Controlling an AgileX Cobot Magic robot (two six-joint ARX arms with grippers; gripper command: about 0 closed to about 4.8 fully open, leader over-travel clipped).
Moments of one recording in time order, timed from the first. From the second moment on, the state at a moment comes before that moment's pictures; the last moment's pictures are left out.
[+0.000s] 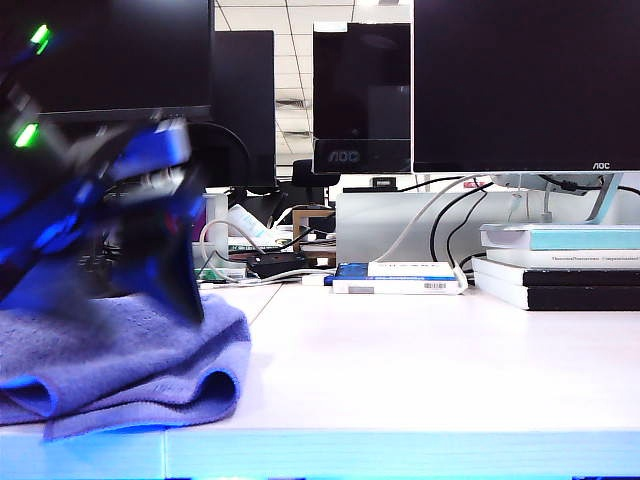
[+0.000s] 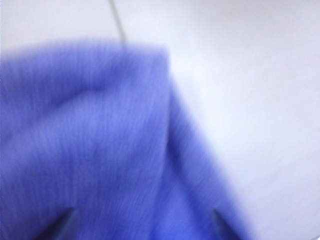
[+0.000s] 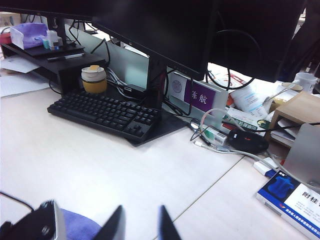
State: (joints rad) left arm -0.79 1.21 0.49 -0.08 -0.17 -0.39; right arm 0.79 0.93 0.95 -0.09 0.02 -0.08
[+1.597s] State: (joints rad) left arm -0.79 0.01 0.60 -0.77 -0.12 -0.13; right arm 0.79 0.41 0.32 -0.08 0.14 0.00
